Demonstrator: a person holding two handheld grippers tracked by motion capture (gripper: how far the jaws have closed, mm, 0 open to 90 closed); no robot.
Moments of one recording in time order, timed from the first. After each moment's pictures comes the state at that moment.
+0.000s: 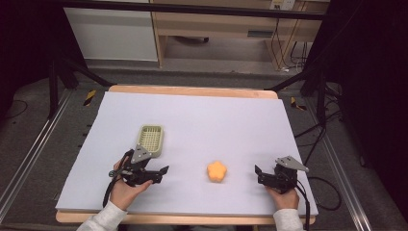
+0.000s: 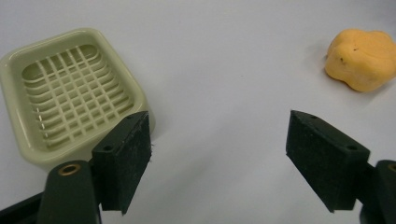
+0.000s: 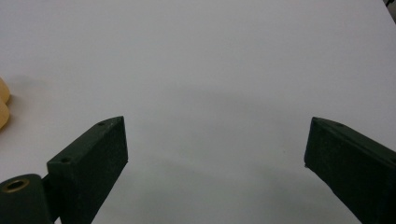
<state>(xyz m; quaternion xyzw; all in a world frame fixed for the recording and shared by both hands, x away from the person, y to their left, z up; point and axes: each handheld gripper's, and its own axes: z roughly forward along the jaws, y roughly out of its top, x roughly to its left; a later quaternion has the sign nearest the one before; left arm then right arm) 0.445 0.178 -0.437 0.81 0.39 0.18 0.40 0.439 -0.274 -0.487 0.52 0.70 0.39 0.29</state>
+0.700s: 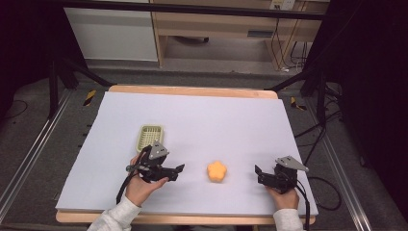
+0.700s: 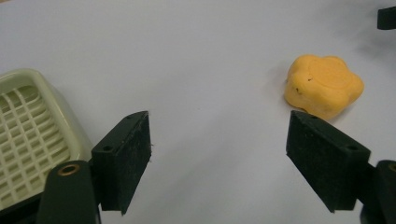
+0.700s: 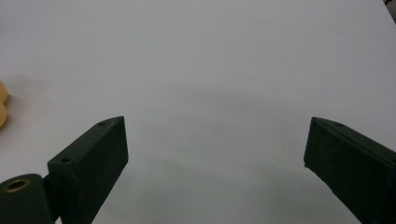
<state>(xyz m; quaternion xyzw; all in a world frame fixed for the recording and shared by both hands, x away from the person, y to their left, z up) 0.452 0.135 -0.427 0.82 0.36 0.17 0.40 0.439 -0.274 -0.487 0.52 0.70 0.39 0.29</state>
